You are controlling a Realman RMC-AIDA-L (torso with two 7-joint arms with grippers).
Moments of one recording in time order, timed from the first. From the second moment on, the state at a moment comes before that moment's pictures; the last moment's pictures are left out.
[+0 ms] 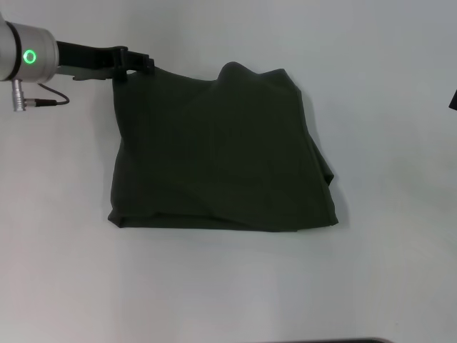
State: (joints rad) left arm -0.74 -2.06 0.95 0.70 2.31 1.04 -2.53; right arm 0.30 1.99 -0.25 -0.68 -2.03 -1.80 1.54
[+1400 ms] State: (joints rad) left arm -0.80 -2.05 0.99 0.65 2.35 1.05 -2.54; right arm 0.30 1.98 -0.25 -0.68 -2.03 -1.79 1.55
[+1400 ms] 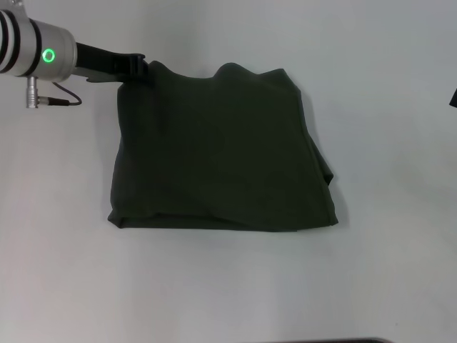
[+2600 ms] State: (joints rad) left arm -0.69 -2.04 0.72 0.83 2.29 1.23 -2.50; right arm 0.32 1.98 -0.25 -0.68 -2.03 -1.79 1.55
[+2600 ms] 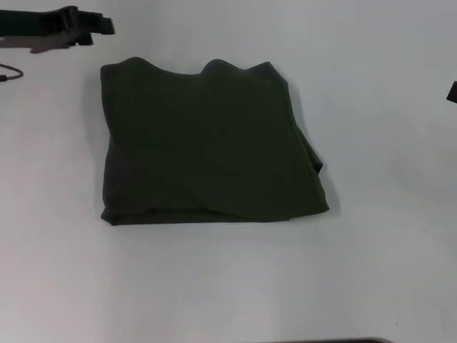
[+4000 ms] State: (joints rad) left arm -0.69 -2.04 0.69 0.74 2.24 1.40 -2.49; right arm 0.31 1.98 -0.25 -0.68 -2.03 -1.78 1.57
